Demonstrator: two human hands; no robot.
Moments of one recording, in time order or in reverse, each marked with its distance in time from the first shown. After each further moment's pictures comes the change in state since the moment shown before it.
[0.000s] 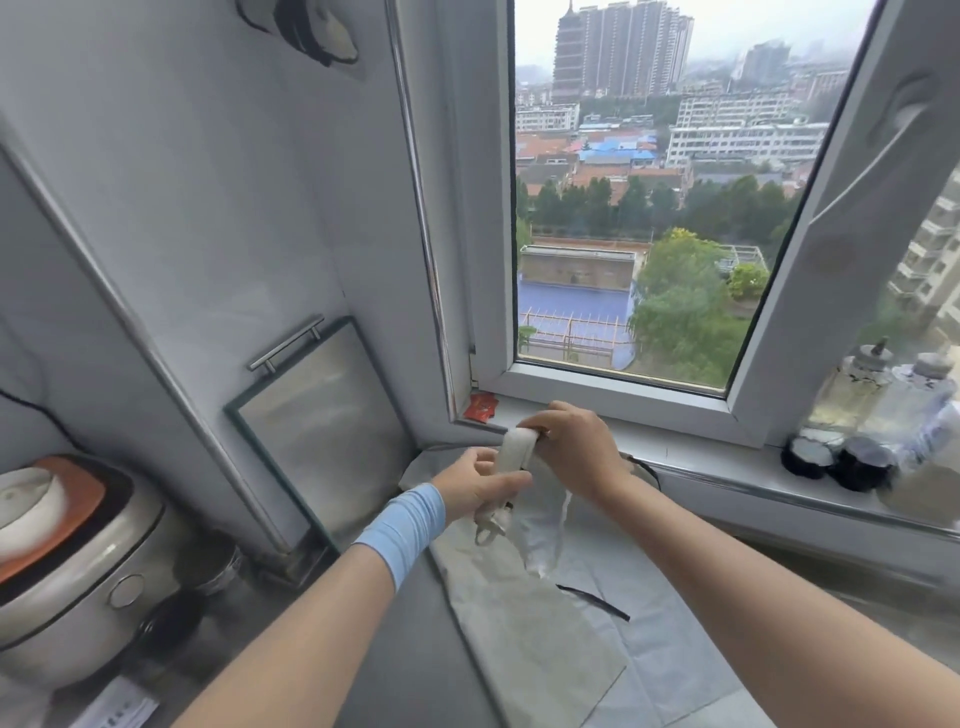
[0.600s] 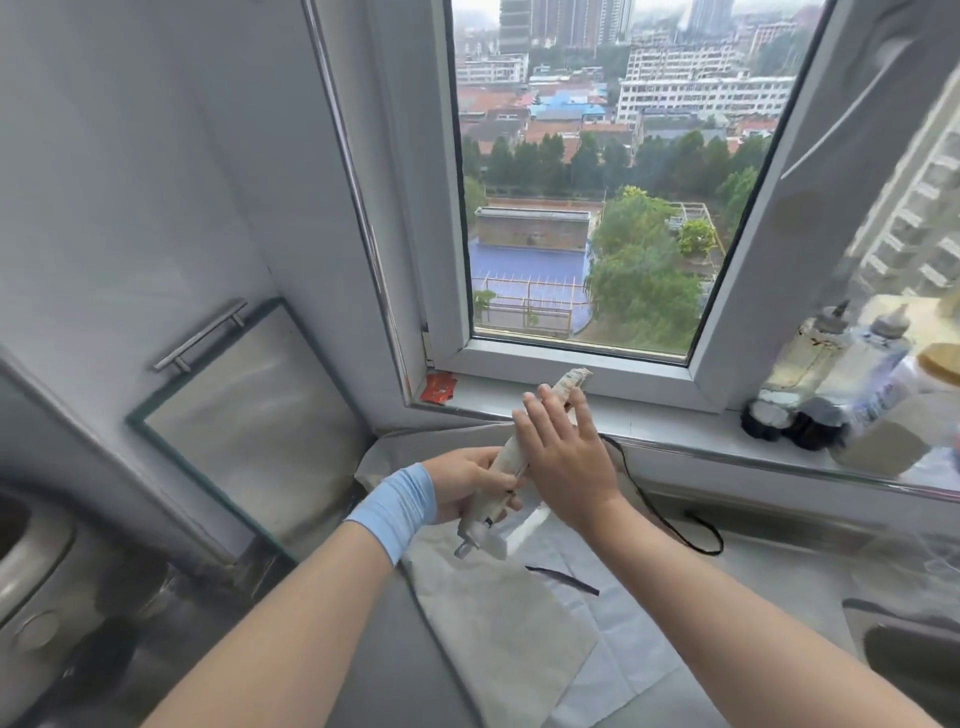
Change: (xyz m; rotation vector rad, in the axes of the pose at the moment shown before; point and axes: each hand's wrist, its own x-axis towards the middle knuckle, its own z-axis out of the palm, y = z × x) left_hand 0.059 -0.006 0.015 -0.223 -0.487 -0.110; right_hand -0.028 0.063 0.034 -0.866 0.154 -0.323
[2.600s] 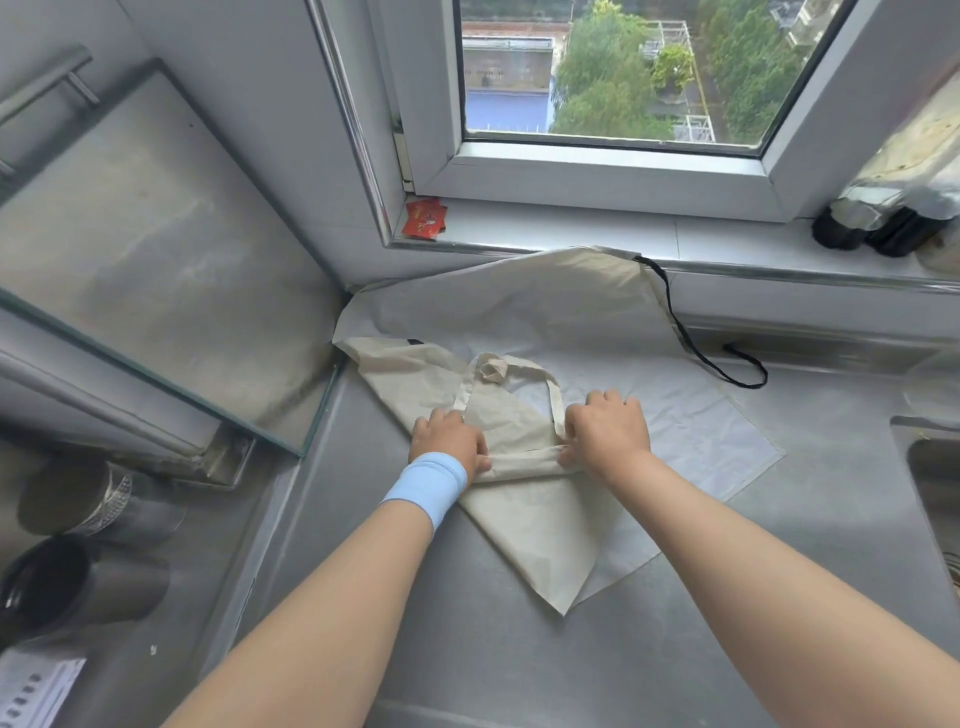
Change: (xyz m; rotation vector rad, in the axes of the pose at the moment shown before) left_hand 0.055 -0.208 -0.060 1.471 0.463 -0.233; right_hand -0.116 -0.094 0.102 0.248 -0.976 0.432
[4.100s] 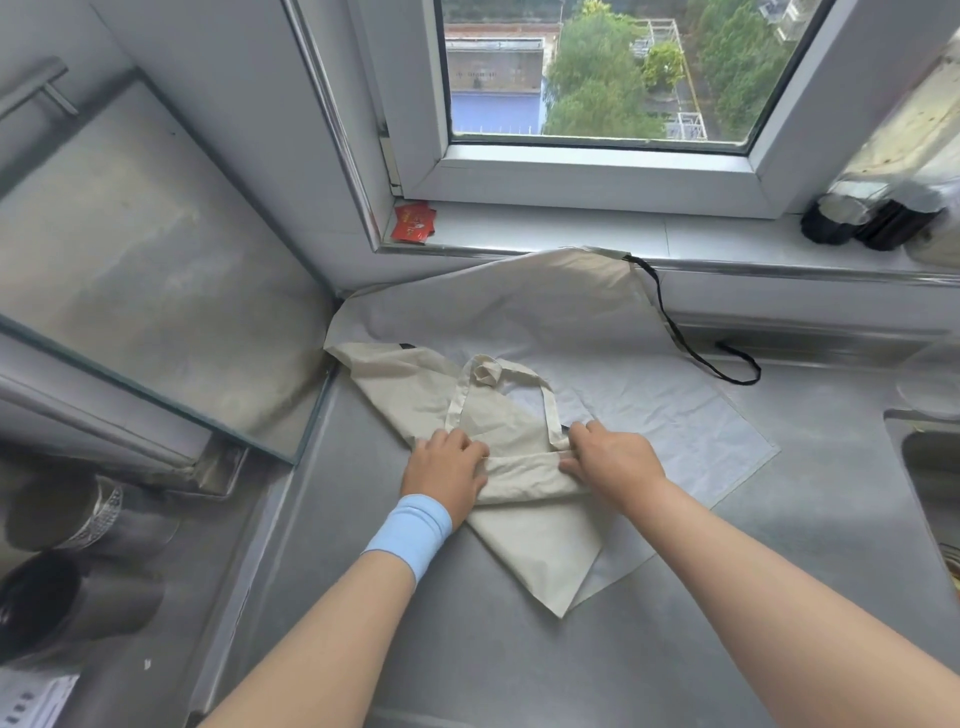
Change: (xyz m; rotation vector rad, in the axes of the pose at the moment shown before) left_hand -0.027 -0.004 0.024 -0.047 0.204 0.173; right_hand -0.022 0.018 0.024 0.016 -0.006 -0.080
